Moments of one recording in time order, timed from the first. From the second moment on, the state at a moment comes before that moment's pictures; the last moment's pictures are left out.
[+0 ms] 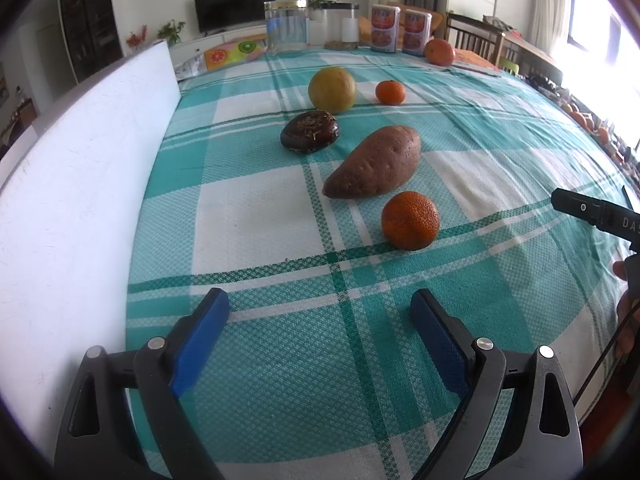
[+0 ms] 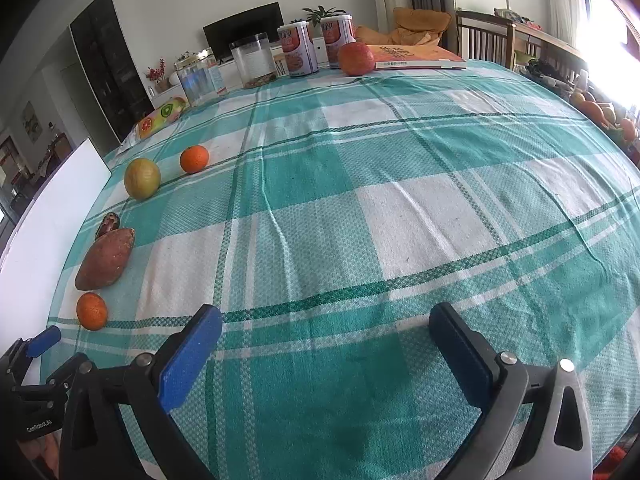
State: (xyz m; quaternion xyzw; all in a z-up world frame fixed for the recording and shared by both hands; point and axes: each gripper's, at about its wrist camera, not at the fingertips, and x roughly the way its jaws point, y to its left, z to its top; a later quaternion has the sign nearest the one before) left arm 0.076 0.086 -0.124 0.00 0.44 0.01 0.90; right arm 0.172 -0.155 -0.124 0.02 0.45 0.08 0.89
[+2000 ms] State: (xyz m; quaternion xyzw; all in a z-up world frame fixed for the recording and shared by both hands) left arm 0.076 0.084 -0.125 0.00 0.43 0.01 0.90; right arm 0.529 -0.162 -0.075 0.01 0.45 0.10 0.89
